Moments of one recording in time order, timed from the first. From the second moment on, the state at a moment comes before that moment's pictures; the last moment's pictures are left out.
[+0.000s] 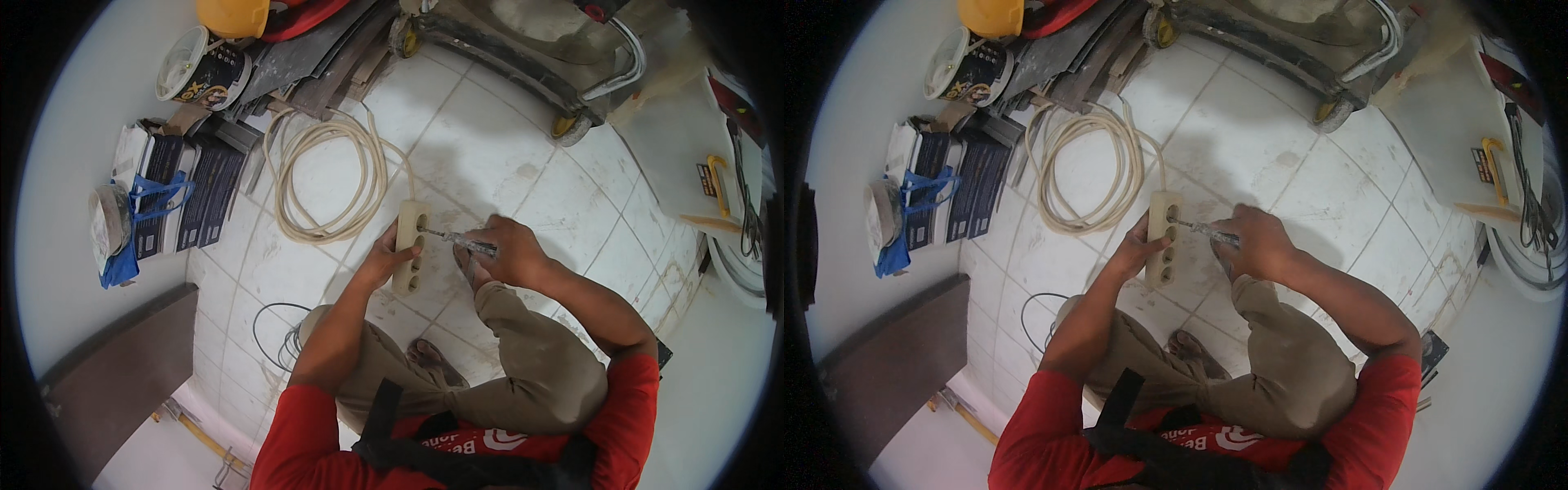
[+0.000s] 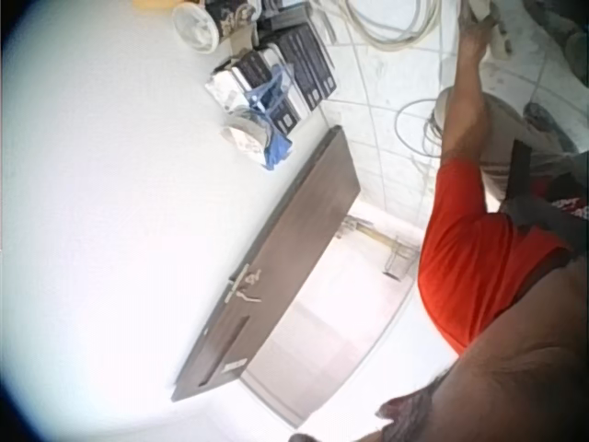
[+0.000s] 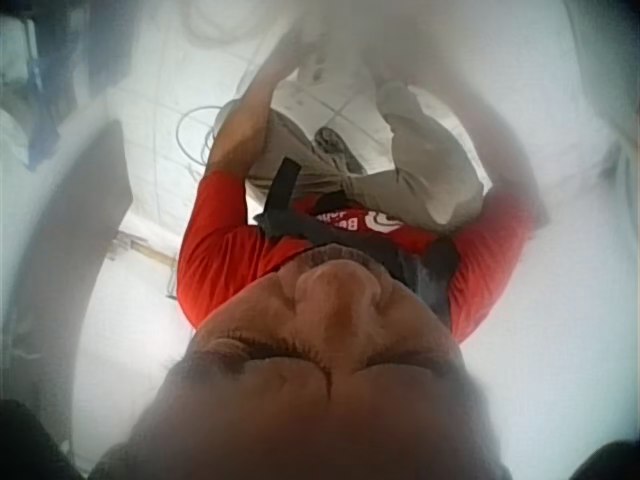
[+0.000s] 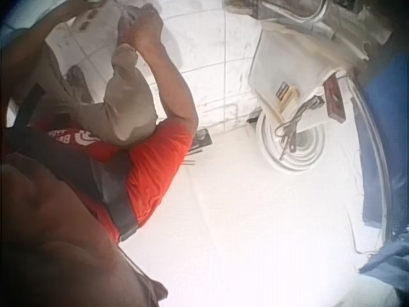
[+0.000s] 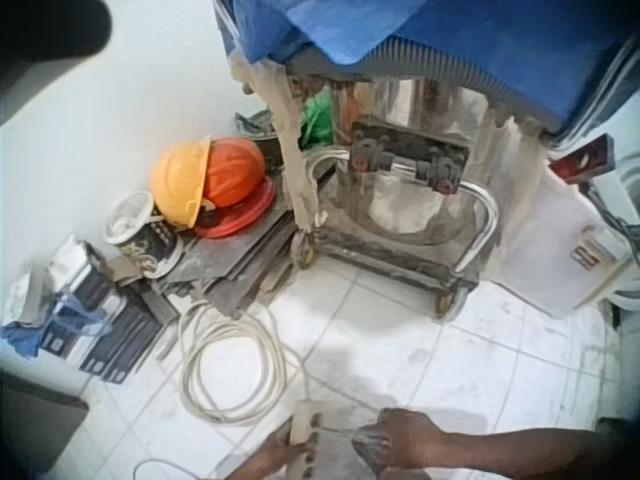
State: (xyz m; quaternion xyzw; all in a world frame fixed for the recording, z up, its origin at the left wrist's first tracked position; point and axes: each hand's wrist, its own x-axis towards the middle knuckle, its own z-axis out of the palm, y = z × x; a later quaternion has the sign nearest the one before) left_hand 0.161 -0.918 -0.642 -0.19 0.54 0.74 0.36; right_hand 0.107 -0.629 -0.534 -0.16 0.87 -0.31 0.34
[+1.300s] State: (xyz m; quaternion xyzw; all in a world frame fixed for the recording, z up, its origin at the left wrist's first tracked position) left_hand 0.164 -0.920 -0.658 -0.19 0.51 0.76 0.36; right_hand 0.107 -0.634 -0.548 -0.20 0.86 -0.23 0.41
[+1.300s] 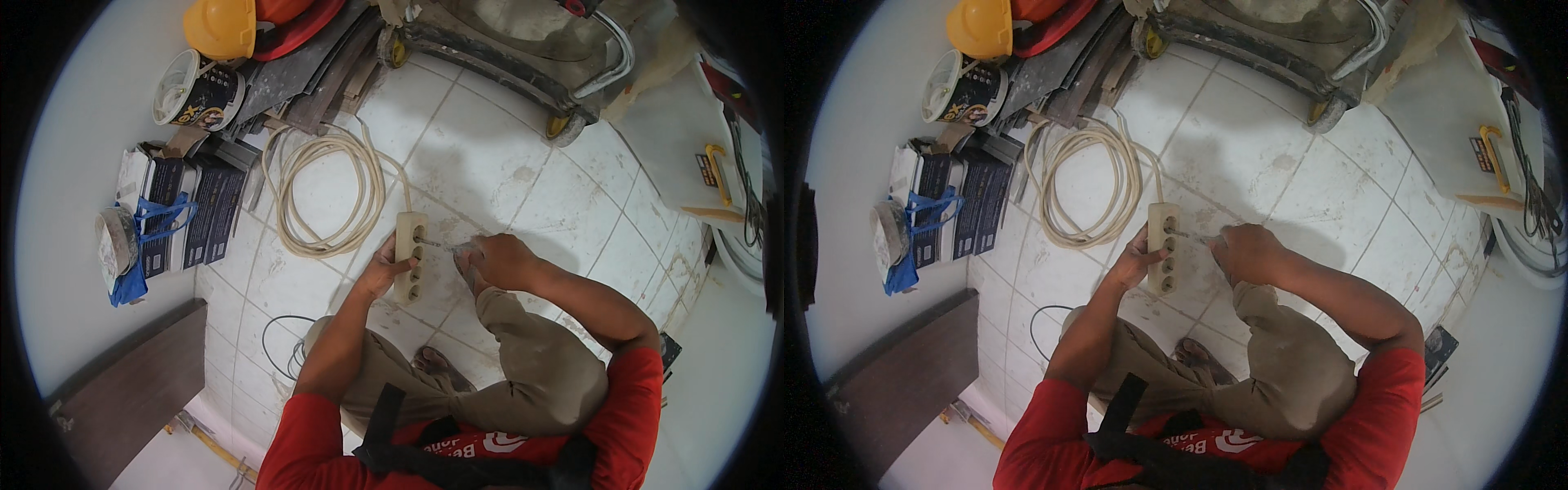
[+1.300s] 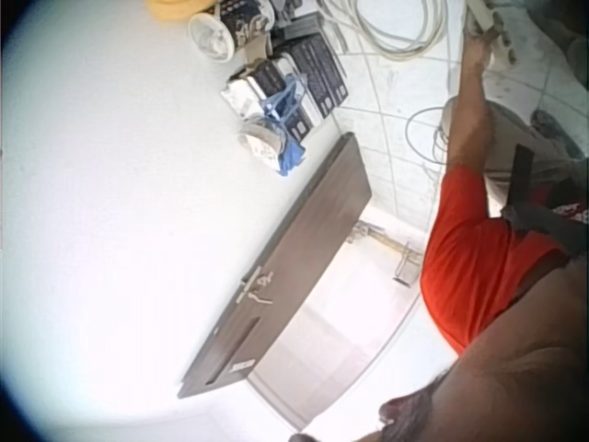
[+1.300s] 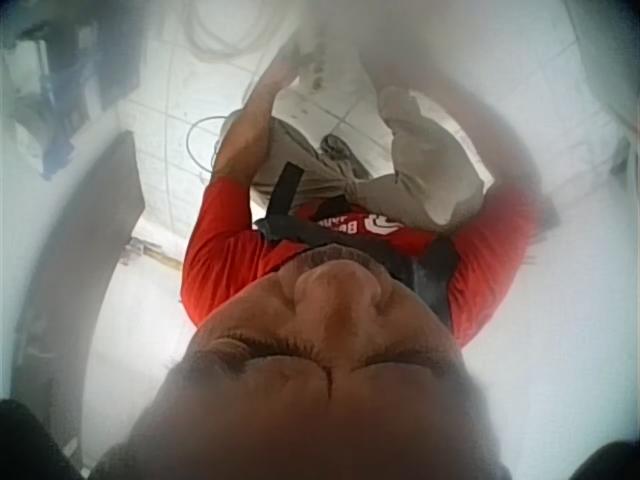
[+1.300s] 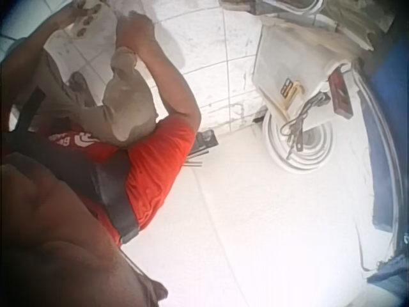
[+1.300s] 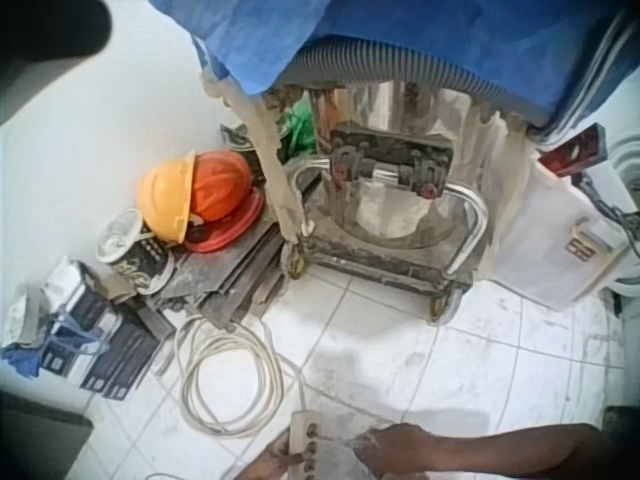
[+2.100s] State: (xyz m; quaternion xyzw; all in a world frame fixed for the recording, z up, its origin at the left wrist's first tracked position) left_hand 0.162 -0.929 -0.652 -0.20 0.41 0.81 0.38; right_hand 0.095 -0.592 -0.557 -0.10 0.80 -0.42 0.41
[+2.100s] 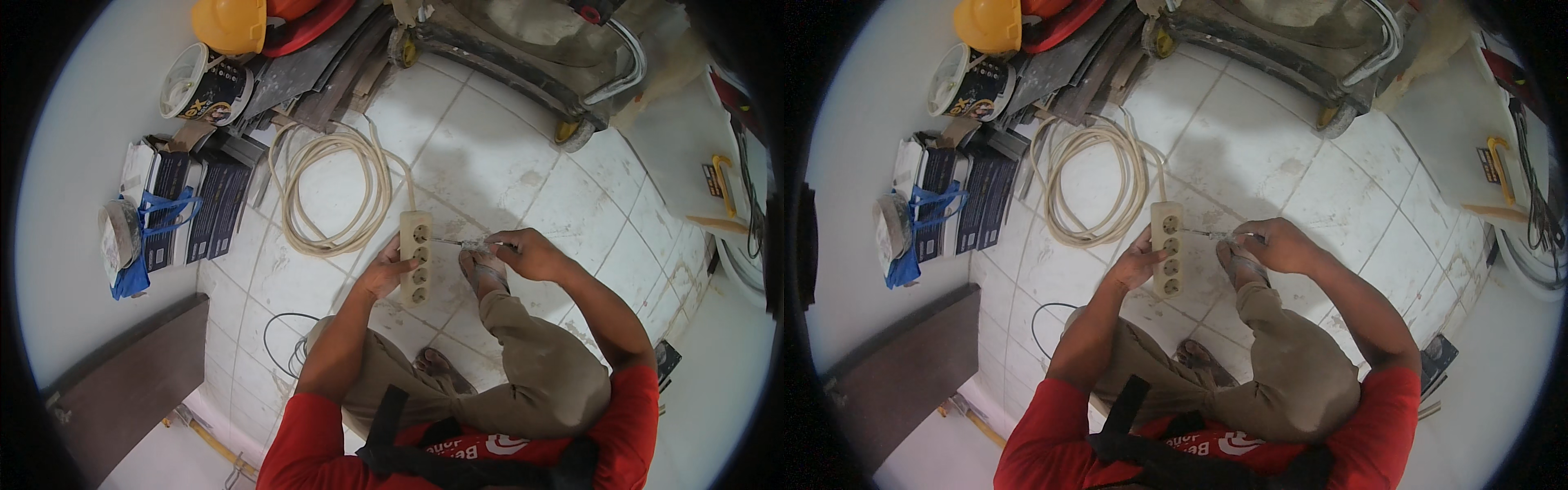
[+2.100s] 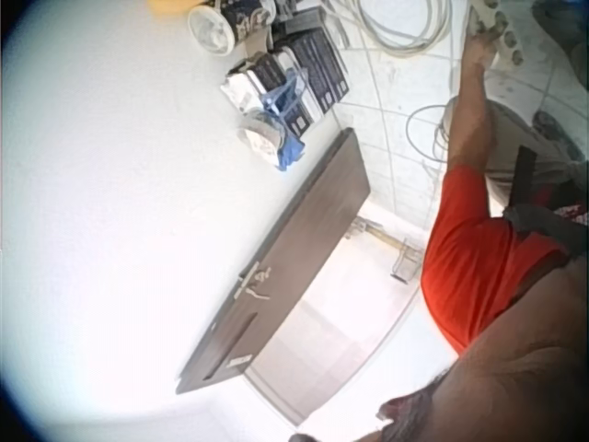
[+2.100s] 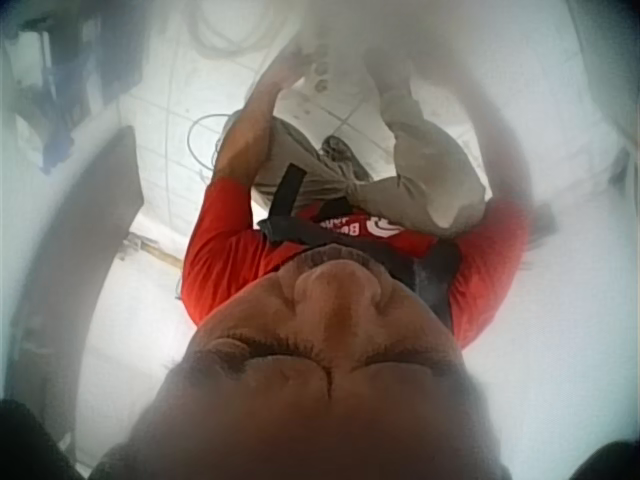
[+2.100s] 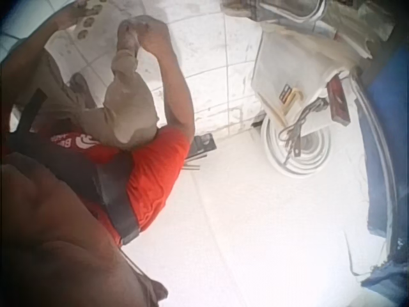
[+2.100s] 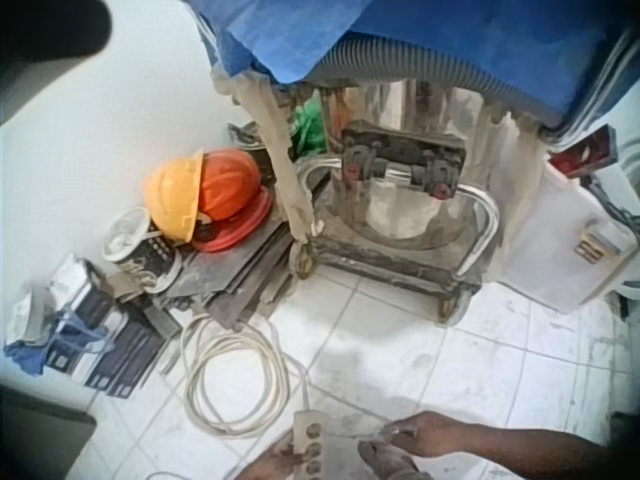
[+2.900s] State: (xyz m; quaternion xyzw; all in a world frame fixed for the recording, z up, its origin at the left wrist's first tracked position) left_hand 0.160 -0.918 -0.654 -0.20 0.42 0.80 0.37; right_hand 0.101 -0.608 -0.576 0.11 0.67 -0.46 0.57
